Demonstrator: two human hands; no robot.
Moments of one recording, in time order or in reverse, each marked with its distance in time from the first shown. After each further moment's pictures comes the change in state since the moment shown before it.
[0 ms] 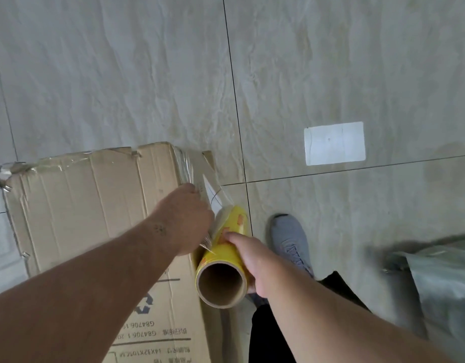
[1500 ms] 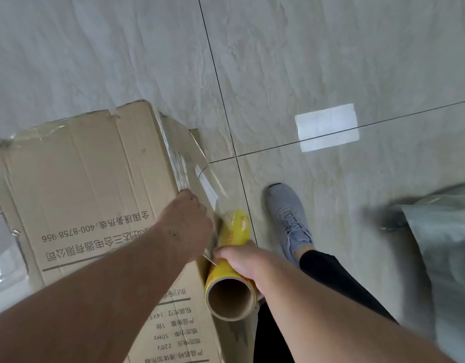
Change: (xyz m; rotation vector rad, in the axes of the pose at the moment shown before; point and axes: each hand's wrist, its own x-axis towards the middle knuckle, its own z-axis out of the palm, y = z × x) left_hand -0.017 0.087 0.012 0.185 -0.178 0.042; right_hand 0.015 0.087 0.007 -0.281 0.071 -0.066
